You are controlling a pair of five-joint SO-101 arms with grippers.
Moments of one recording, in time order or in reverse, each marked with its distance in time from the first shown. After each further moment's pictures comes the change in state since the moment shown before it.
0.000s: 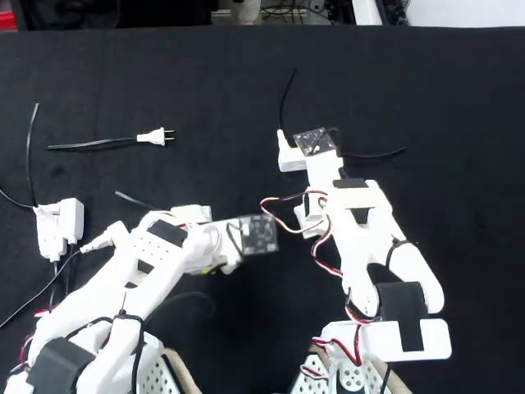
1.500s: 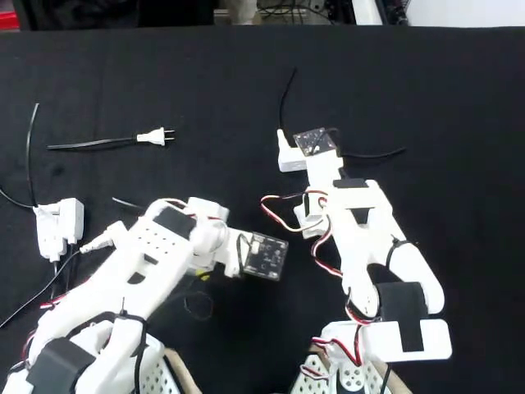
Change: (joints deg) left arm 3.5 0.0 -8.9 12.2 -21.6; right arm 0.0 0.0 0.0 0.0 0.0
